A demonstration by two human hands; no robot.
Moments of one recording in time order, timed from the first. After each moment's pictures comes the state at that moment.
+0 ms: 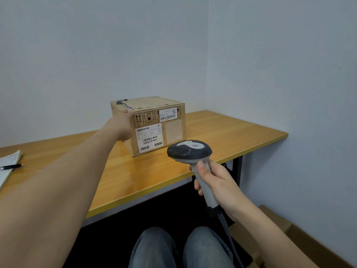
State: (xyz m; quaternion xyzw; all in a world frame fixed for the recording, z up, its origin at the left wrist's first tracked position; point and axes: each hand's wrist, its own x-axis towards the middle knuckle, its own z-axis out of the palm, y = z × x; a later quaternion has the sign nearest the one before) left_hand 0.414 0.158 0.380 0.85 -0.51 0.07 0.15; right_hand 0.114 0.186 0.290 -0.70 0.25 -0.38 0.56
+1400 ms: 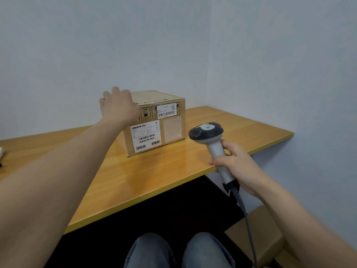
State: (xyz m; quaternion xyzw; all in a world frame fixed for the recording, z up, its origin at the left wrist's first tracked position) left_hand 0.403 0.125 0.400 0.85 -0.42 0.23 0.22; right_hand 0.107 0.116 0.316 -0.71 0.34 -0.34 0.51
